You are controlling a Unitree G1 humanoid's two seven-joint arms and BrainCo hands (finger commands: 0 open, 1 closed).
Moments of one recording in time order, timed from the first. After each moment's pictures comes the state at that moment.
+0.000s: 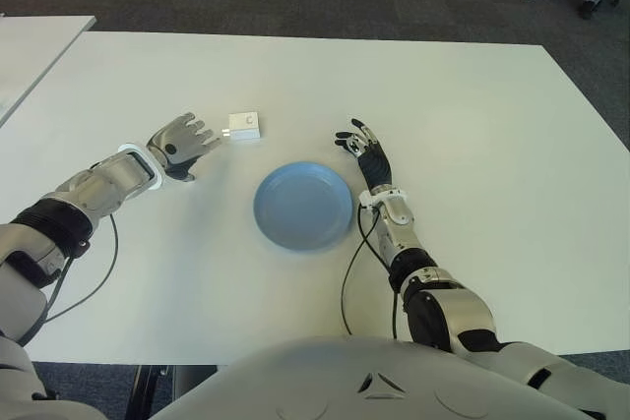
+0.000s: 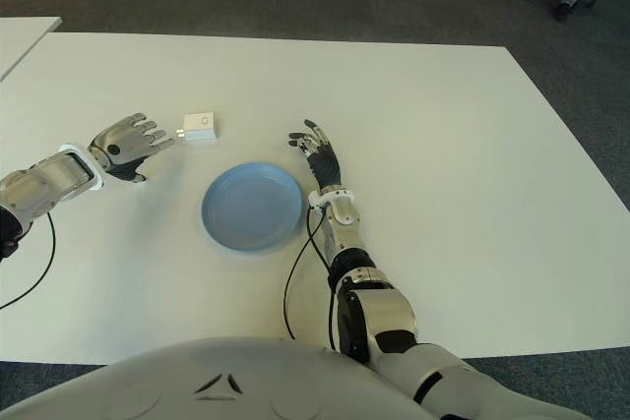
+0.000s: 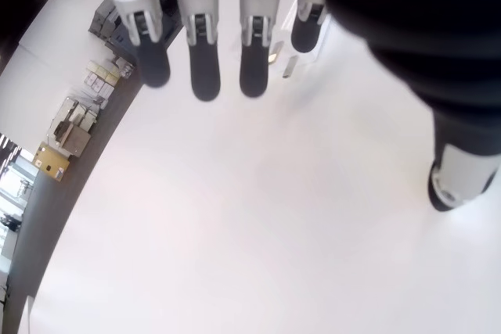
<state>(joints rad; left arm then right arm) -0.52 0.98 -0.83 0.52 1.27 -0.19 0.20 -0.44 0.10 -0.10 1.05 0.08 -0.56 0.16</state>
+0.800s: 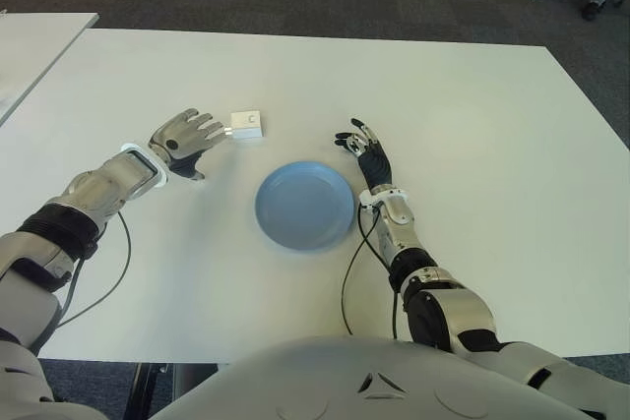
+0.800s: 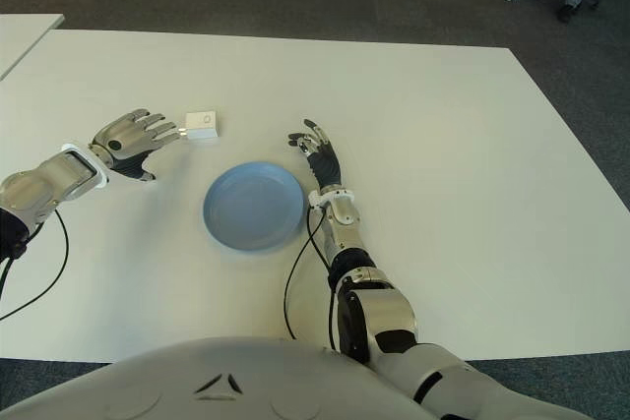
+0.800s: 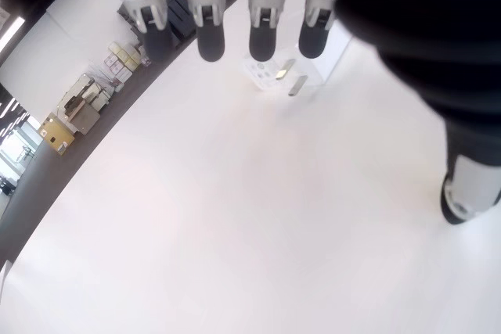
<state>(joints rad) -0.46 0.91 -0.67 0.52 1.21 -0.20 0.21 -0.44 0.10 -0.10 1.05 0.08 -0.56 0.16</state>
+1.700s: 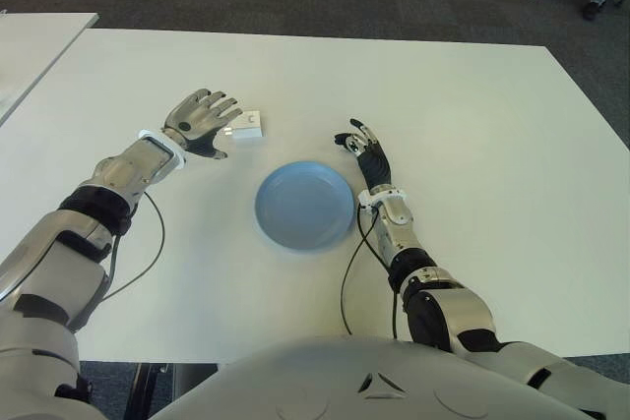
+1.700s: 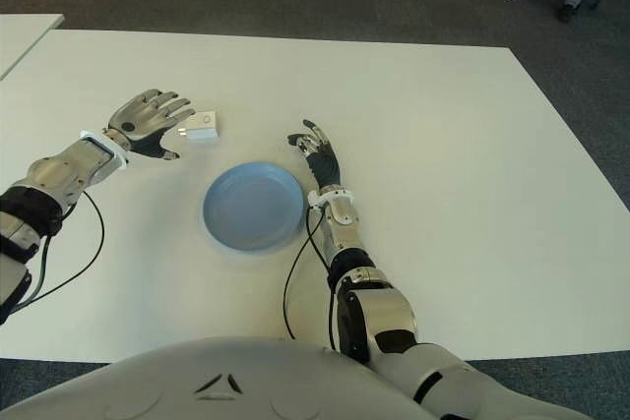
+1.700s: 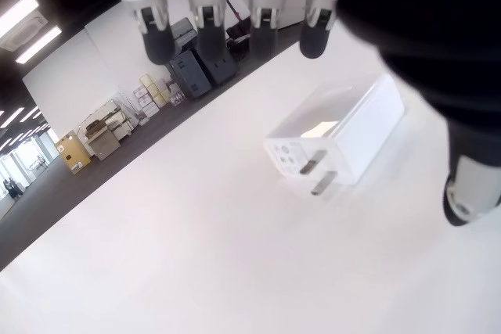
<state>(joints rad) -0.61 0.73 -0.64 0.80 1.15 -0.25 0.35 -0.44 0.10 -0.09 1.06 0.07 -0.57 0.14</state>
